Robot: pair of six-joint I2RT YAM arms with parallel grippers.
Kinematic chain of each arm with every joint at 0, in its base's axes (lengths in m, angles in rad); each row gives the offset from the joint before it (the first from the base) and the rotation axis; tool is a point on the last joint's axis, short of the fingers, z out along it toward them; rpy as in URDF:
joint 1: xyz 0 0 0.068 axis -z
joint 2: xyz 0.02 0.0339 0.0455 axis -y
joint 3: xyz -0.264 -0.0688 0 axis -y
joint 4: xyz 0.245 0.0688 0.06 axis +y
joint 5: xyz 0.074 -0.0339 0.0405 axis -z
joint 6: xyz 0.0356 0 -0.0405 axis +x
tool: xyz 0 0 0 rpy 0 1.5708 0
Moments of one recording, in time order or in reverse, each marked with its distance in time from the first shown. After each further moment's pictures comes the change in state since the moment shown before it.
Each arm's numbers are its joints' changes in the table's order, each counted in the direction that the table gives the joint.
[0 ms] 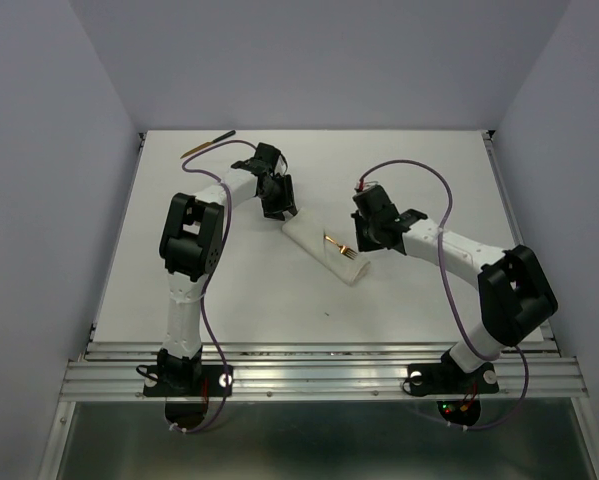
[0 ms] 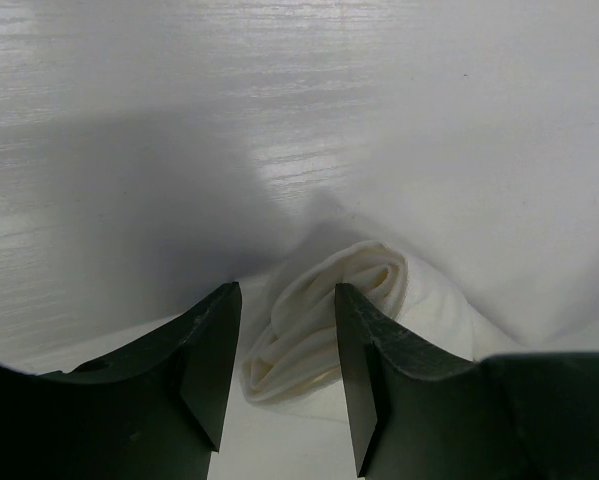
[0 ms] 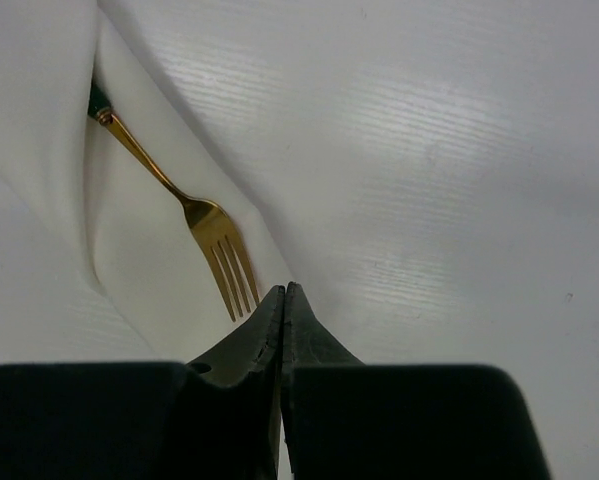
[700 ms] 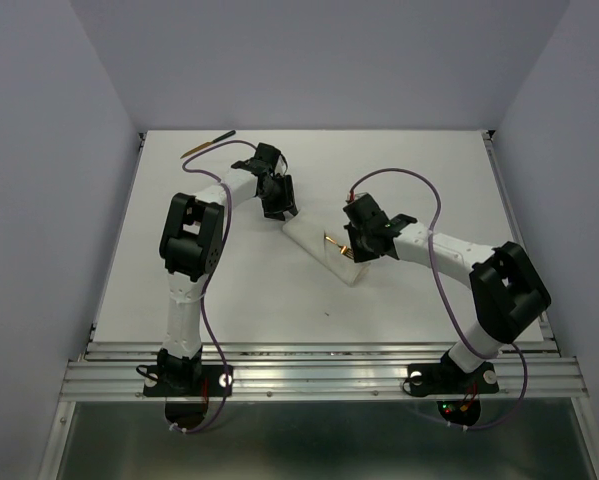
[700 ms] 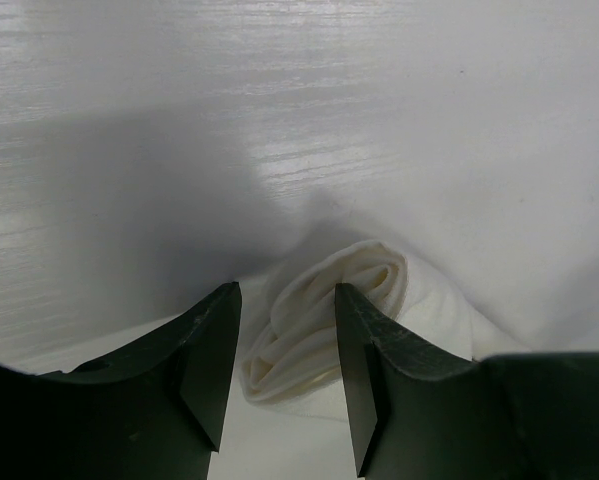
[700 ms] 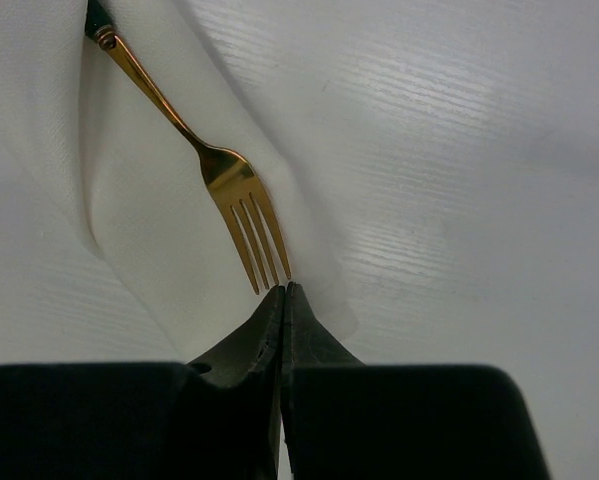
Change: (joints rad) left arm 0.000 0.000 0.000 0.000 0.008 0.000; right arm -0.066 -0.033 -0.018 0.055 -0.001 0.012
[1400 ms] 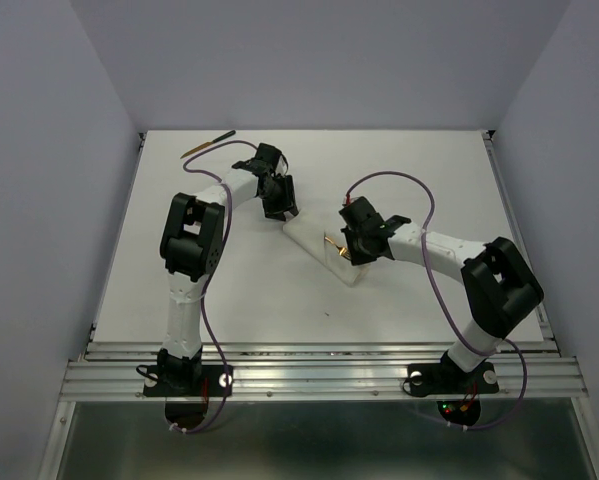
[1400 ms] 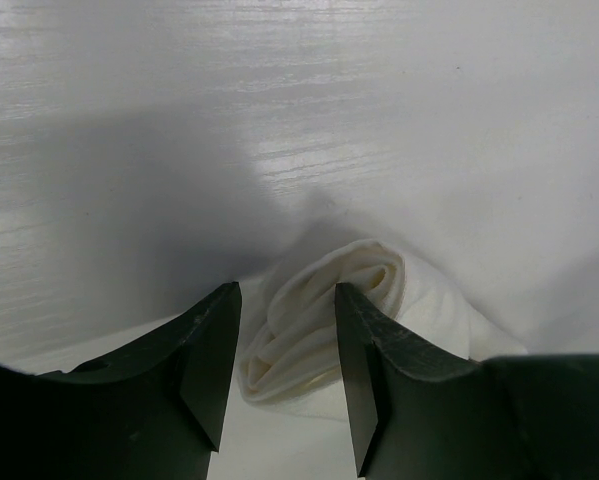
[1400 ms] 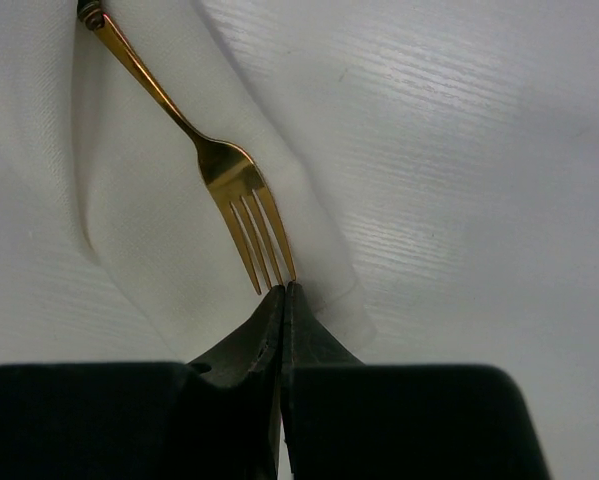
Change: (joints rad) left arm 0.004 0.000 0.000 0.000 0.002 0.000; right arm -0.012 -0.044 0.003 -0.007 -0.010 0.008
